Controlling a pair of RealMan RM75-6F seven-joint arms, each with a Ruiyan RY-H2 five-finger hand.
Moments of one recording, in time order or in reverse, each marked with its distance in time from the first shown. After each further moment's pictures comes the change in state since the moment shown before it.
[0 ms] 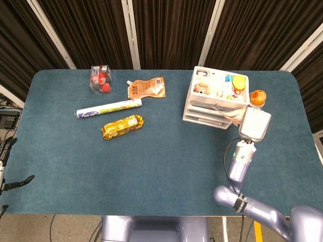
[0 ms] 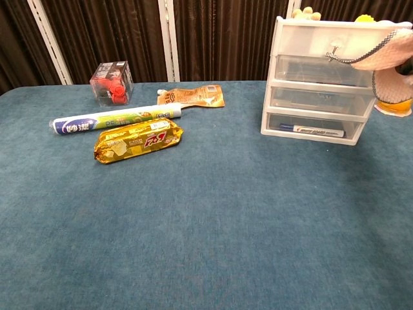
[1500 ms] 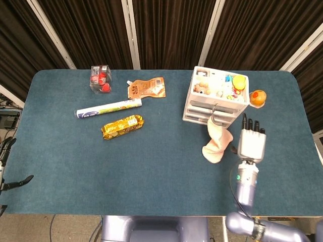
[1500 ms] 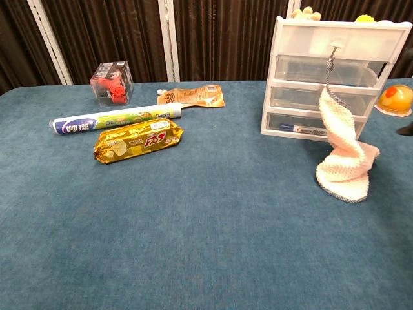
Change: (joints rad) left arm 0.001 0.000 0.002 0.004 -0.006 -0.001 0.013; right arm -0.186 0.187 -0.149 -0.458 0.043 -0.008 -0.008
